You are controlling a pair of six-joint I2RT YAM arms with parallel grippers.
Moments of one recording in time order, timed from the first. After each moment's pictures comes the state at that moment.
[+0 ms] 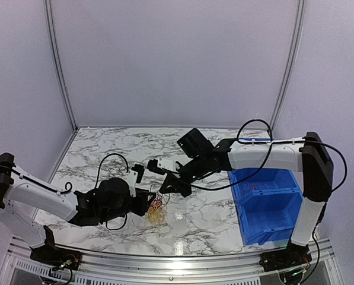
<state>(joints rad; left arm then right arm) -1.11 1.45 0.53 0.45 -0.35 -0.49 0.91 1.87 1.38 -0.41 -0.51 -0.43</state>
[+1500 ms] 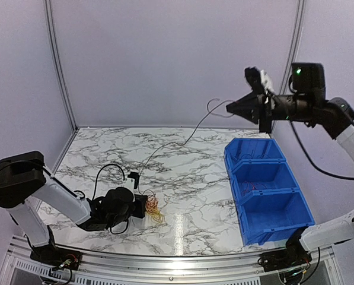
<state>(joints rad) -1.07 1.73 0.49 0.68 -0.46 -0.58 0.58 1.21 1.61 -0.71 -0.64 -0.60</state>
